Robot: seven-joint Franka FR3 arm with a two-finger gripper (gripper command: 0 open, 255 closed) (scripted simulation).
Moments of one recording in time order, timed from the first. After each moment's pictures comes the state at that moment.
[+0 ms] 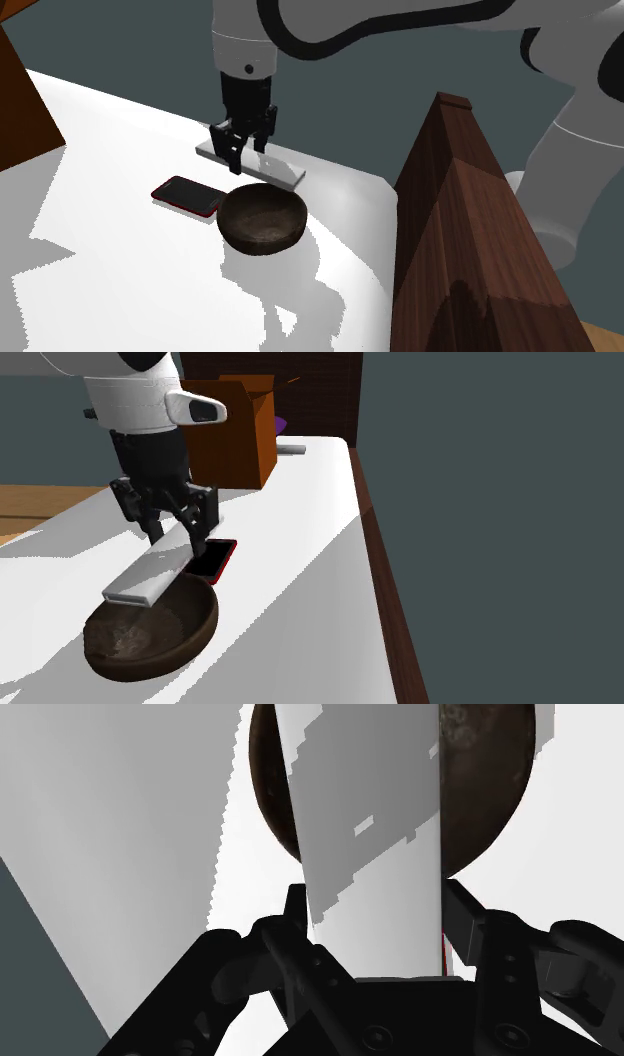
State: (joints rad) arm 0.31 0.08 0.43 -1.73 -0.01 1.81 0.46
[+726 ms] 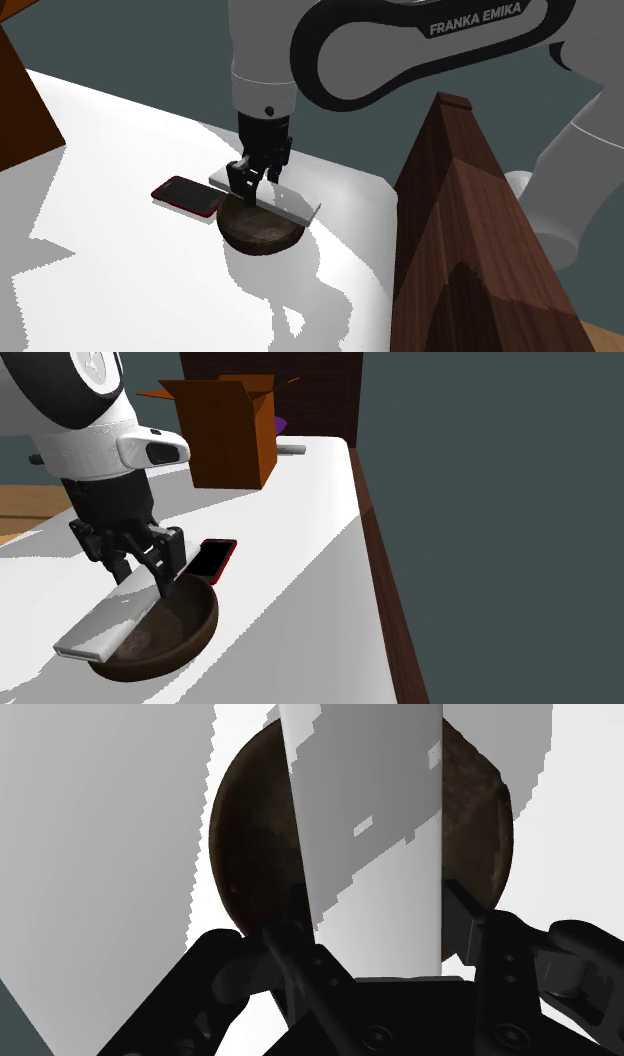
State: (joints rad) arm 0.34 -0.03 0.46 -1.94 0.03 1.92 0.51
